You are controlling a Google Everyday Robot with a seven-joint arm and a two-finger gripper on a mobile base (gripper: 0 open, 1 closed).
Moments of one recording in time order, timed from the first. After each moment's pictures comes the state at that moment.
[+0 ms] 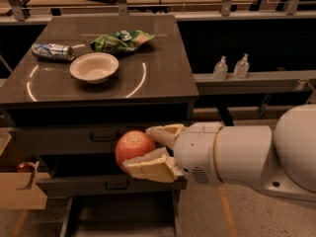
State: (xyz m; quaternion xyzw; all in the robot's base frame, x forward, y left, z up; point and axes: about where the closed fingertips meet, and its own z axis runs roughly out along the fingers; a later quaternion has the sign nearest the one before) arm 0.373 0.023 0.891 -0.43 0.74 0.29 0.43
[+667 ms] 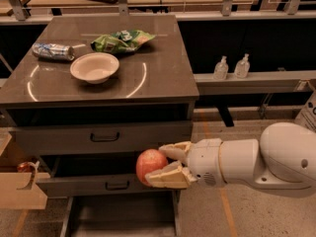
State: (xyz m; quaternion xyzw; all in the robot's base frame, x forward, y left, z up) arm 0.403 -0.010 0.793 -0.45 0.73 0.33 0.39
